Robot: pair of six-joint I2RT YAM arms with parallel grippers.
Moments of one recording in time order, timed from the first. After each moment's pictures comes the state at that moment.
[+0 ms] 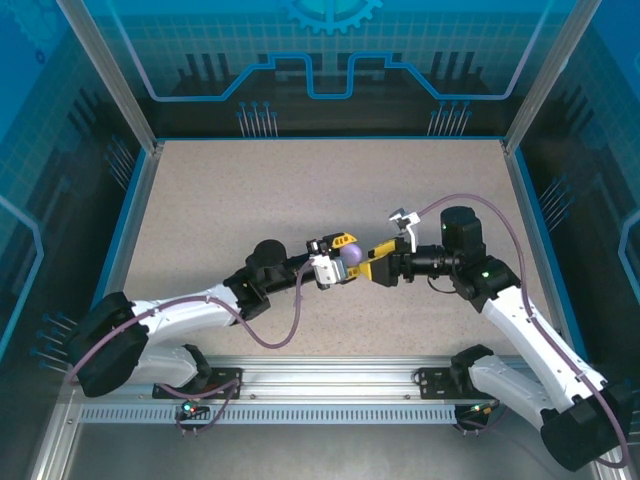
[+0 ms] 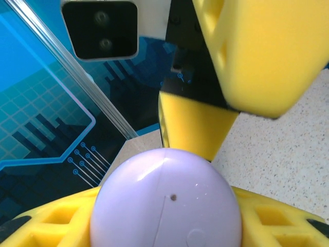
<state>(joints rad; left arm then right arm) -0.84 1.30 0.60 0.70 0.31 0.57 0.37 0.91 0.76 -0.34 -0.94 0.31</state>
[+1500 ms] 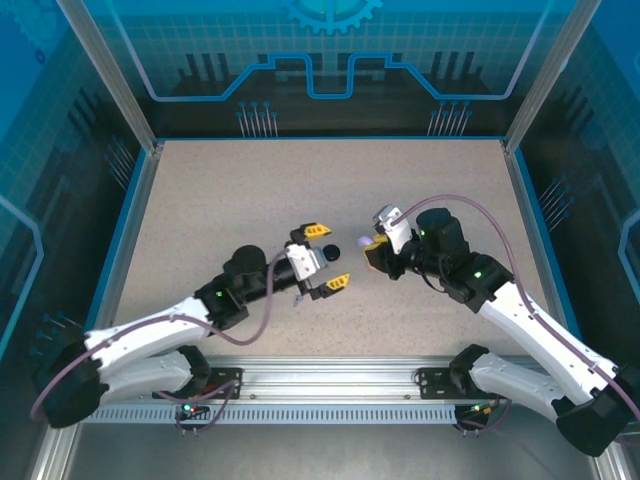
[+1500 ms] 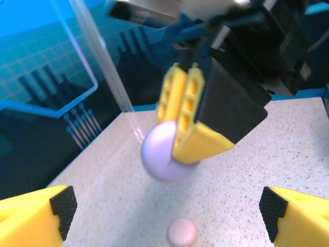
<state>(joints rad) -0.82 1.01 0.57 0.37 0.20 0.27 0.62 0.94 0.88 -0.48 -0.21 -0.09</state>
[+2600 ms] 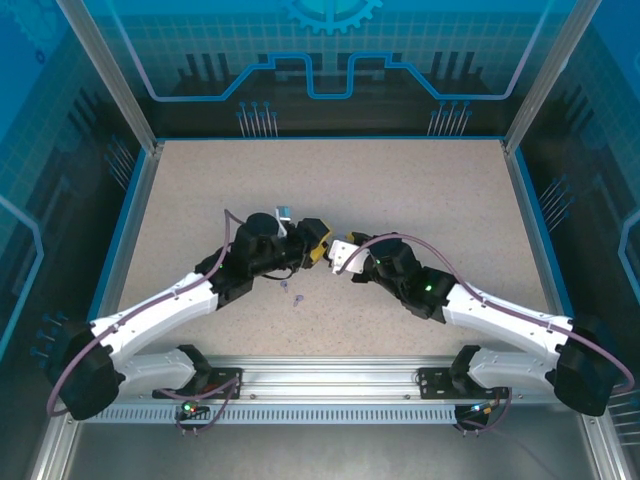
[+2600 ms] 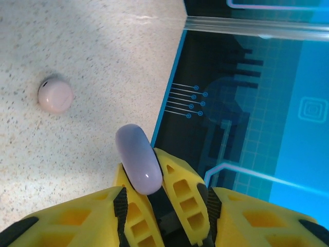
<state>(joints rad) -0.71 1.18 0.79 0.02 0.18 -1.60 0.88 1.14 0.72 -0.04 0.29 -0.75</state>
